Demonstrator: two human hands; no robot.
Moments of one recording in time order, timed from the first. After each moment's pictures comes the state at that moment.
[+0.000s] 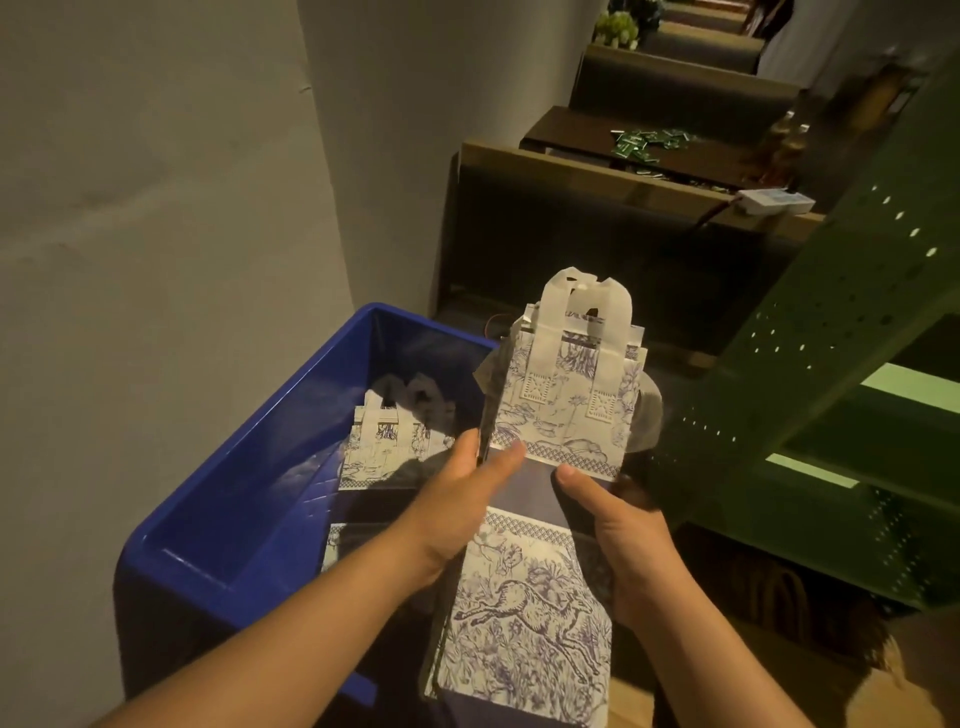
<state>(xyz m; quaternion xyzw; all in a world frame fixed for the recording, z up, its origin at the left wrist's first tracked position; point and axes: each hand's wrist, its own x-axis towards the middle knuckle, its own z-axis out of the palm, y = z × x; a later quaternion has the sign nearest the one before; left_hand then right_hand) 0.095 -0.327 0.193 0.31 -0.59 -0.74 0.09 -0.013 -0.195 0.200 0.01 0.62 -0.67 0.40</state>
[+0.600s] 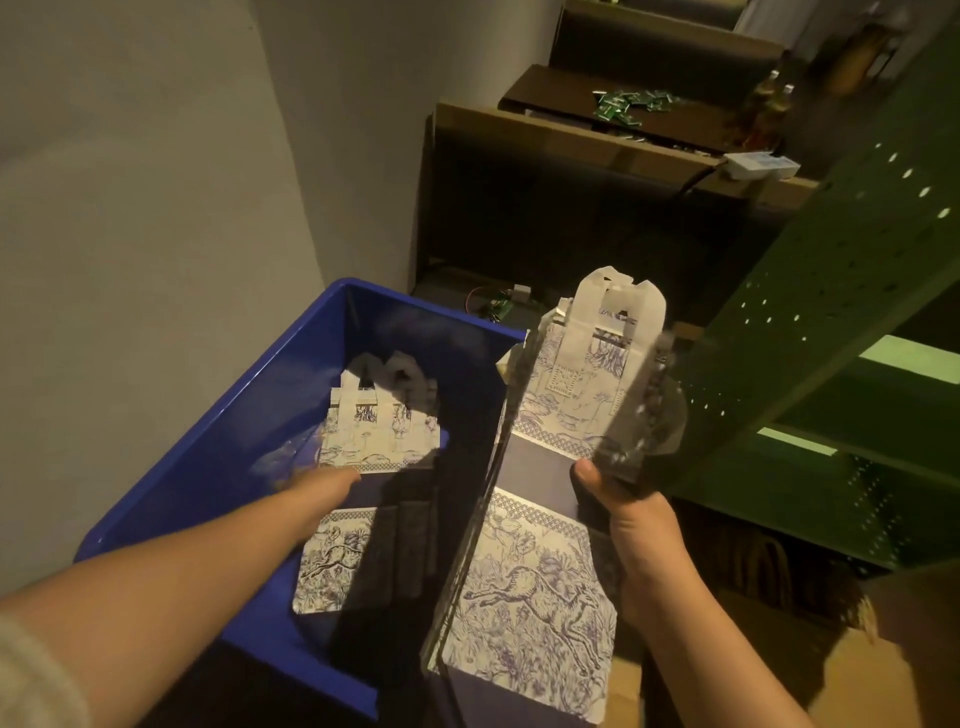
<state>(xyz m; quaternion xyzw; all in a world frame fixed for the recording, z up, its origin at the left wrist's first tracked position) 0.124 -0.443 0.063 0.68 -0.55 -0.49 0.00 -0.023 -0.185 0.177 0.05 0.62 -0.70 0.34</state>
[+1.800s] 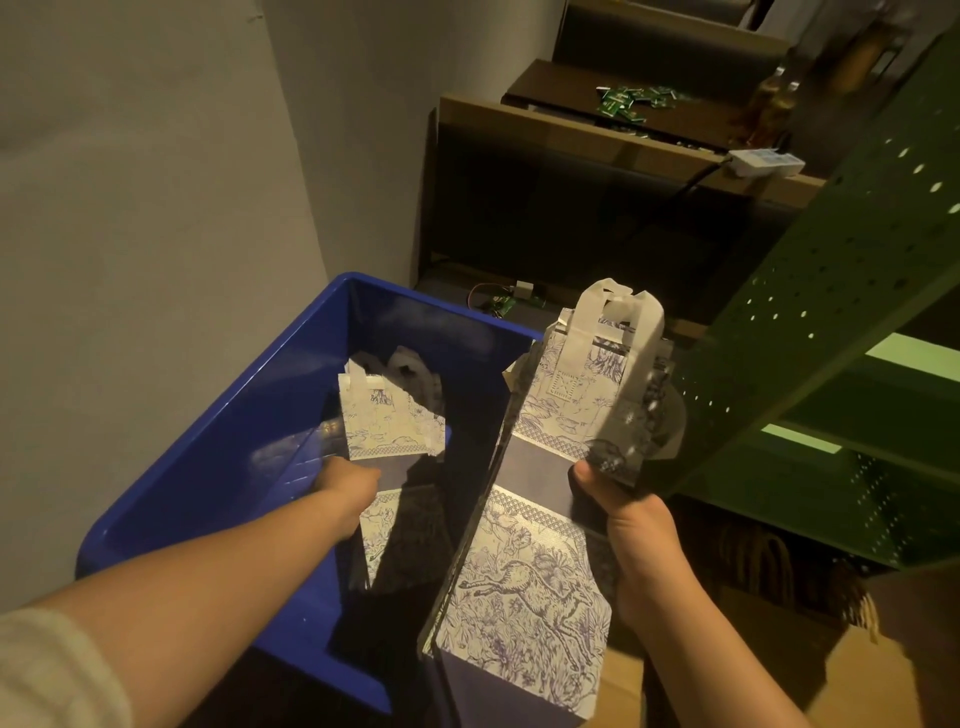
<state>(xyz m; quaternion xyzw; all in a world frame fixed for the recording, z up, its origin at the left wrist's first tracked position) 0.105 -0.456 -0.006 0.65 -0.56 -0.51 0.04 -0.017 -0.189 0.179 0.03 0.64 -0.68 0.34</state>
